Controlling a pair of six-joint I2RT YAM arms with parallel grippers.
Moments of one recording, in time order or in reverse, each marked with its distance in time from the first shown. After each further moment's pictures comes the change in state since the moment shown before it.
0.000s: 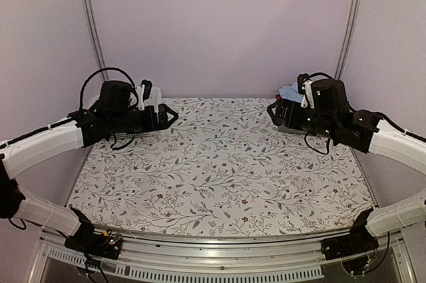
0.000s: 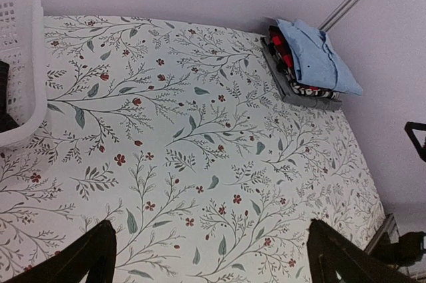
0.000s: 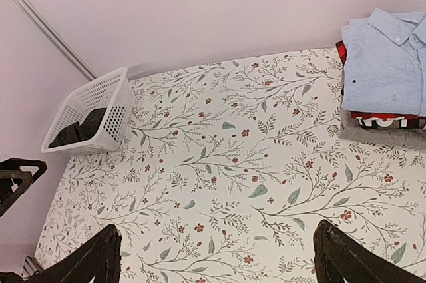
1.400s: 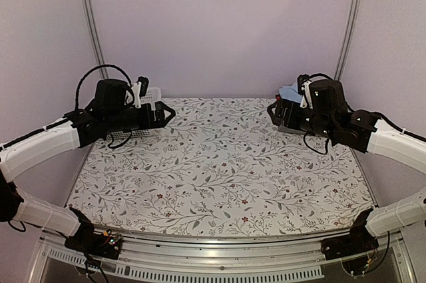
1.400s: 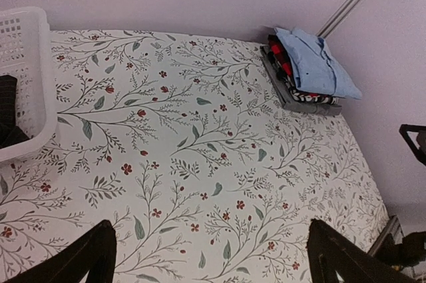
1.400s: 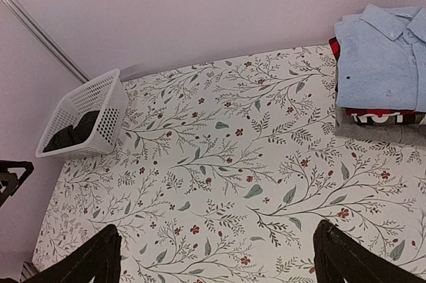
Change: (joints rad) left arm 0.011 -0.033 0.000 0.002 -0.014 0.034; right arm 0.000 0.010 0.000 0.006 0.025 0.016
